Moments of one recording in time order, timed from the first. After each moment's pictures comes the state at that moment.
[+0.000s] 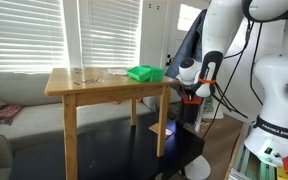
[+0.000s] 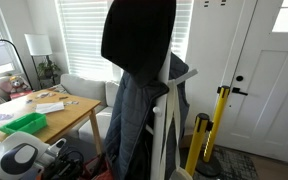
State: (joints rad) arm 1.37 0.77 -1.32 -2.74 -0.16 2.99 -0.17
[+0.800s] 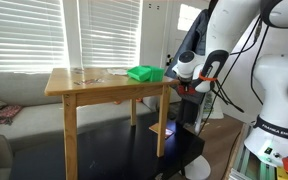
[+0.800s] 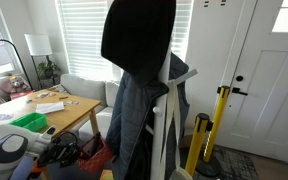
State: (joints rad) arm 1.57 0.88 -1.49 -2.74 -0.18 3.01 -0.18
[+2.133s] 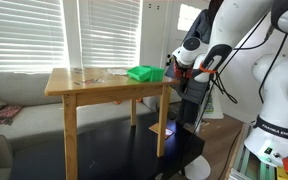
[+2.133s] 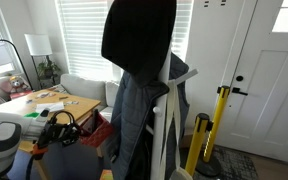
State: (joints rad) arm 1.68 0.97 -1.70 -2.74 -0.18 3.10 -0.24
